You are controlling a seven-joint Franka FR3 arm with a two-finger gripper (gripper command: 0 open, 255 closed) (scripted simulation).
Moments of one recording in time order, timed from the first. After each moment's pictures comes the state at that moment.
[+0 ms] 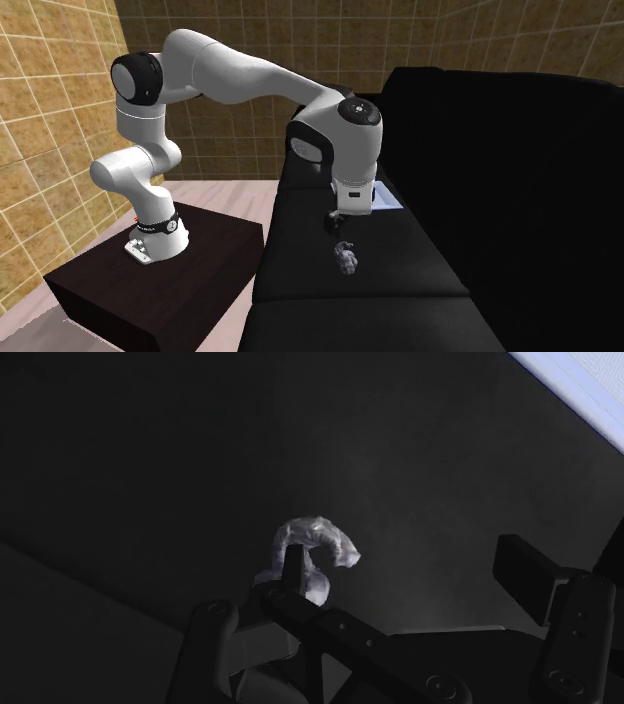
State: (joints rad) arm -0.04 0.44 0.00 -1.57 0.40 1.88 0.32
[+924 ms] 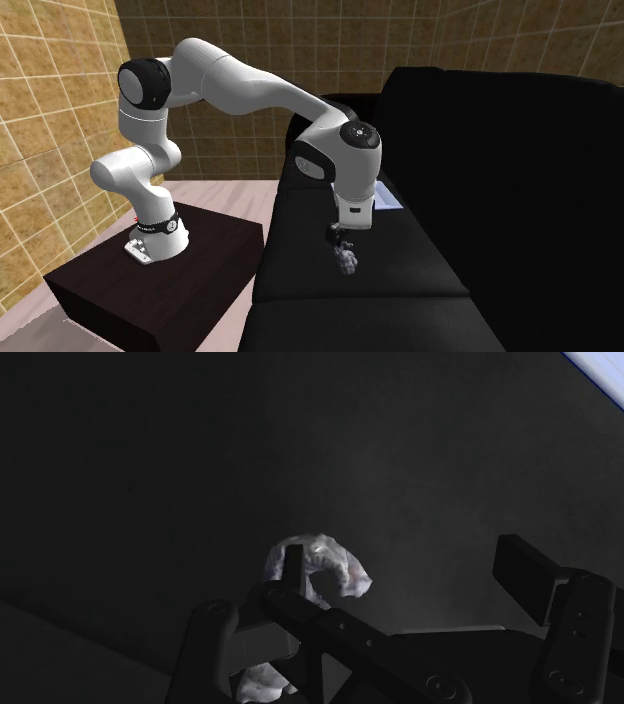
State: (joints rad) arm -0.03 0.48 0.01 -1.61 0.41 1.97 0.31
